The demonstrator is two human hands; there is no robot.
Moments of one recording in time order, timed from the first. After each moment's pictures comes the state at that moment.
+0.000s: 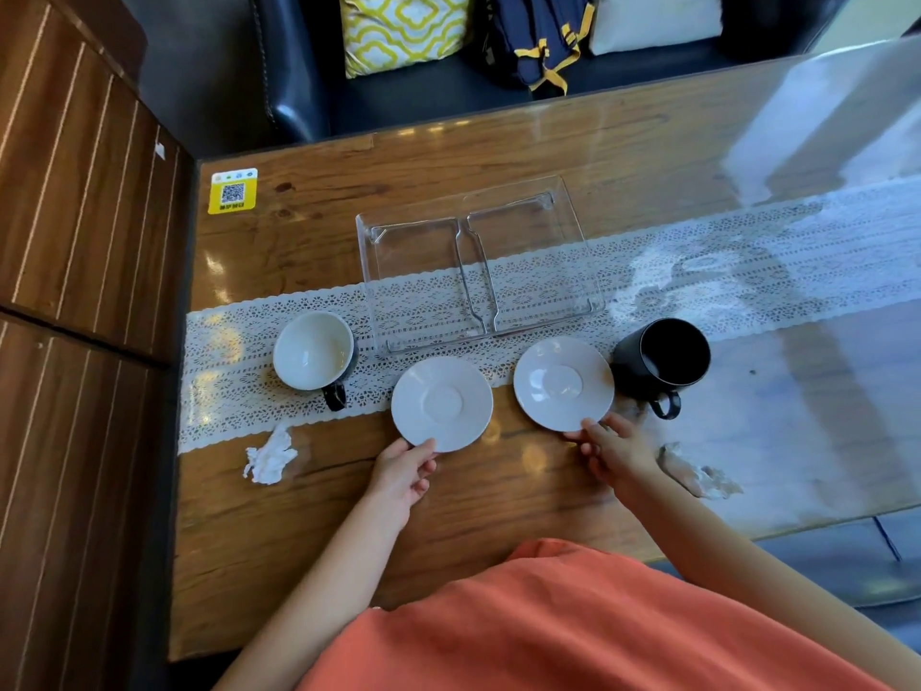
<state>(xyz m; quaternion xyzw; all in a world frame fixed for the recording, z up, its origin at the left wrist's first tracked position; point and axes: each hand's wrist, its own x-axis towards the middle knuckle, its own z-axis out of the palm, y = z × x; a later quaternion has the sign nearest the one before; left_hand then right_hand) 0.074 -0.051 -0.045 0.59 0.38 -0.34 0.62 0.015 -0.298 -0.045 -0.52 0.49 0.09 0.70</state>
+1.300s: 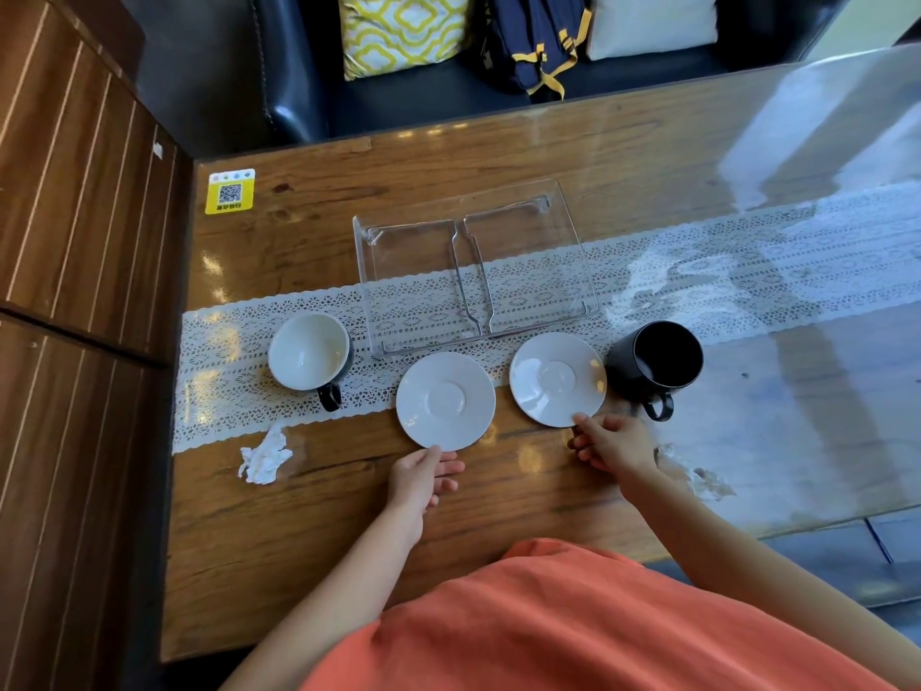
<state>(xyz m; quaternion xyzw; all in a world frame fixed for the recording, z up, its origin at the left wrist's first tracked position) 0.053 -0.070 -0.047 0.67 0.33 -0.34 0.57 0.016 -0.312 -0.055 -0.67 0.47 0.12 0.57</state>
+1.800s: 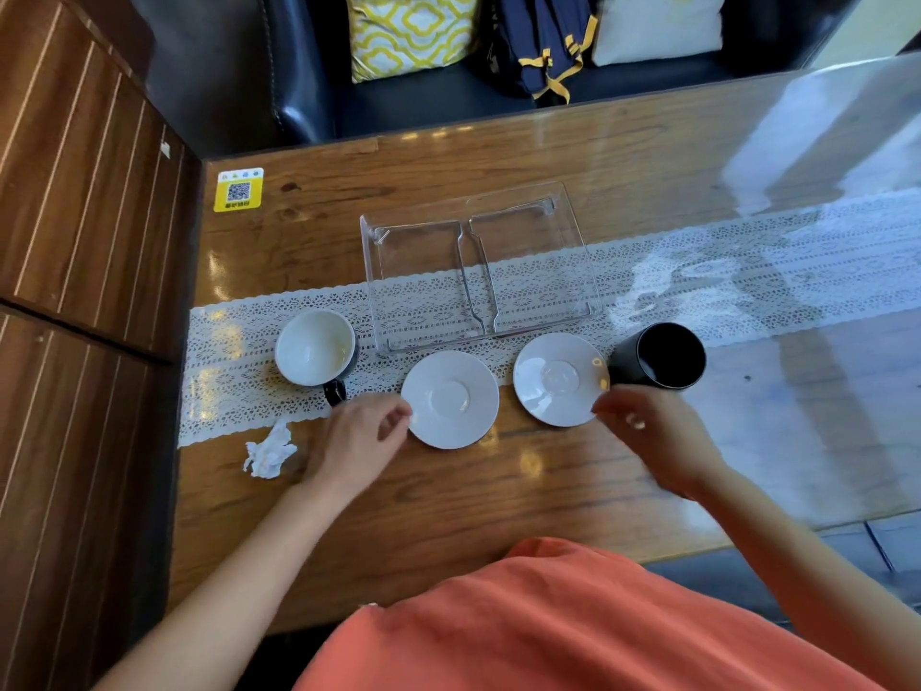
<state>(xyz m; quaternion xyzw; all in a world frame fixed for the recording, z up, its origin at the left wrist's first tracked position) 0.100 -0.010 0.009 0.94 -0.18 -0.10 0.26 0.016 -0.341 0.015 -0.94 0.10 0.07 0.31</state>
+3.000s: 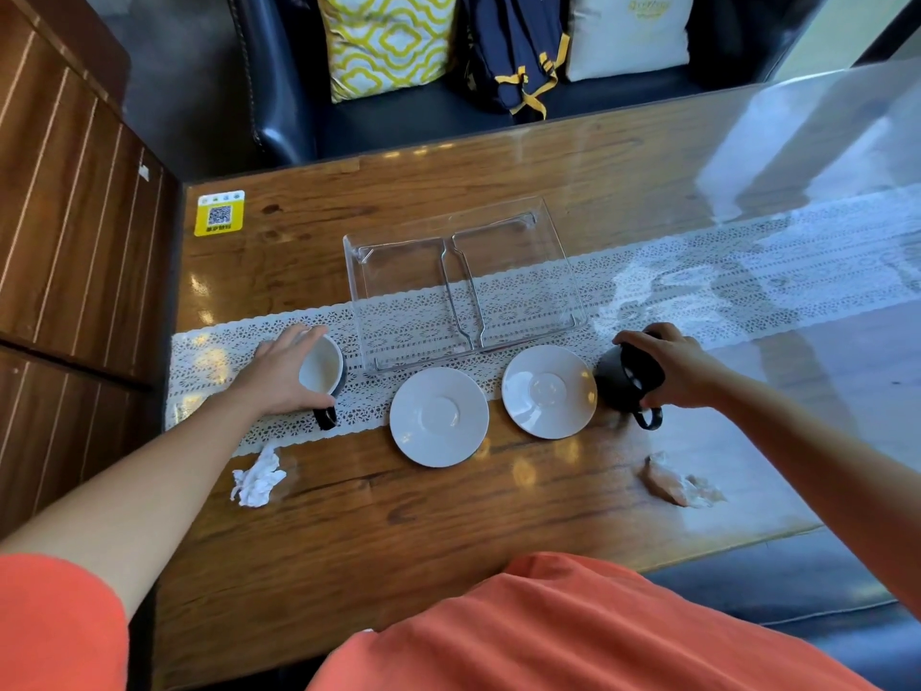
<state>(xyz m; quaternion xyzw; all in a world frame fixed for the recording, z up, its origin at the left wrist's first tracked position) 0.232 0.047 -0.001 0.95 -0.13 -0.27 0.08 0.079 -0.421 0.010 -0.94 0.13 0.27 0.17</state>
